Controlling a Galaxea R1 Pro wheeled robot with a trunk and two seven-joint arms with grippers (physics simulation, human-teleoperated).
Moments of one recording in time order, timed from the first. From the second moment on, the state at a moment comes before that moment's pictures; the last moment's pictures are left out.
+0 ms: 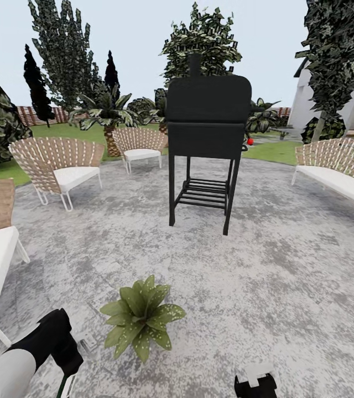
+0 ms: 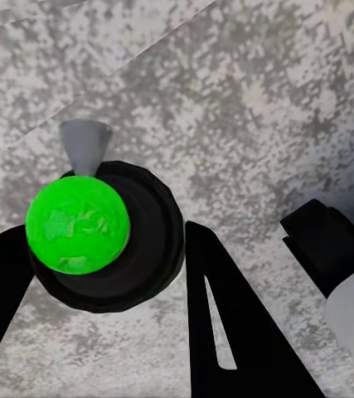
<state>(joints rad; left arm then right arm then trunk) -0.65 0.22 -0.03 -0.49 -0.95 0.61 -1.06 -0.41 0.05 -0.13 -0.13 0.43 -0.30 -0.31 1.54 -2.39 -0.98</state>
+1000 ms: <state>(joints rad) -0.65 0.21 -0.02 -0.48 -0.93 0.61 -0.99 -0.41 0.05 -0.13 -0.13 0.43 -0.31 -0.31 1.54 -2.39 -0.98</state>
